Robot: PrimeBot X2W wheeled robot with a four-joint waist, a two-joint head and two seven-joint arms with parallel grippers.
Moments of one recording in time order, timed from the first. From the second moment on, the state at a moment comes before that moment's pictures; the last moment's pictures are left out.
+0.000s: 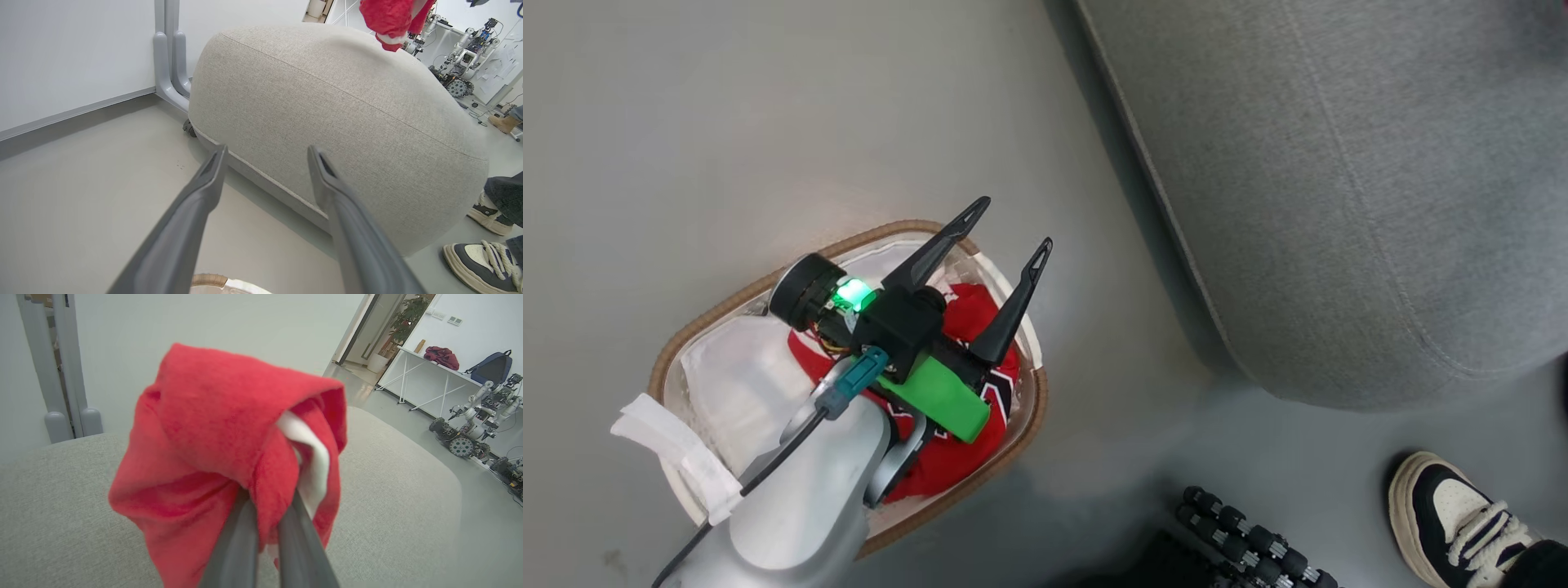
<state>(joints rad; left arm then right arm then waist) -0.56 0.26 -0.70 0.26 -0.33 -0.13 -0.26 -1.03 -0.43 -0.30 0.84 0.15 0.13 -0.26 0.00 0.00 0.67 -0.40</state>
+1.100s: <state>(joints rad) -0.37 0.14 -0.33 0.30 -0.26 -0.13 -0.26 -0.39 -0.11 -0.14 0.36 0.24 0.13 -0.26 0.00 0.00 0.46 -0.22</state>
